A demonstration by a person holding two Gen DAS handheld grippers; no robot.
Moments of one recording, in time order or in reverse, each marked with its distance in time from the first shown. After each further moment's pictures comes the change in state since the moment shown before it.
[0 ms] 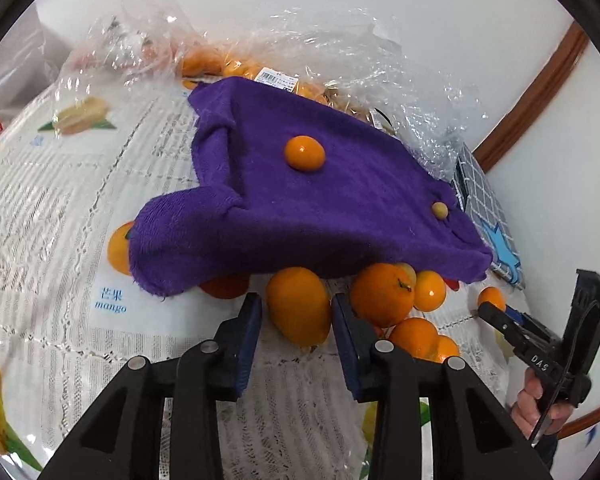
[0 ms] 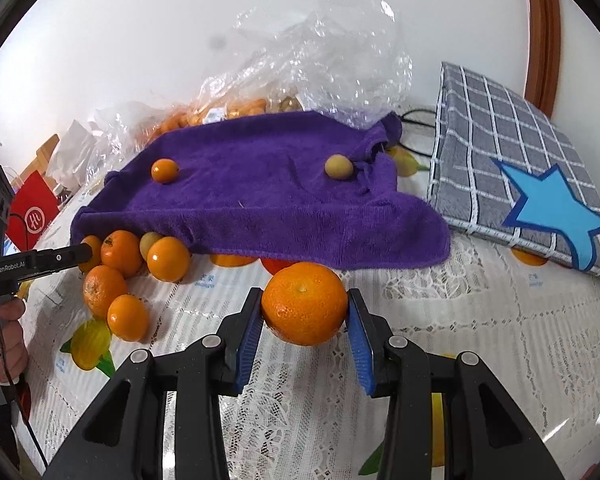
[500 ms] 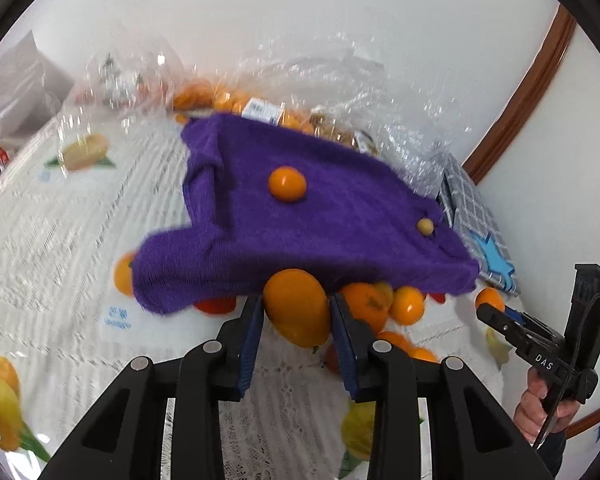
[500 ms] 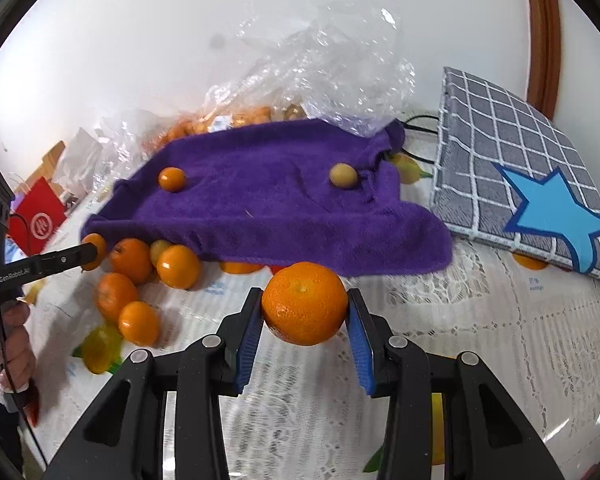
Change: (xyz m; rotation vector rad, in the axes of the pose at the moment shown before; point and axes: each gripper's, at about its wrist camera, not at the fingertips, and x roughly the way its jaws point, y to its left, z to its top) left arm -0.029 -0.011 0.007 0.030 -0.089 -0.004; right arm -0.013 0.002 0.008 0.004 -0.028 0.043
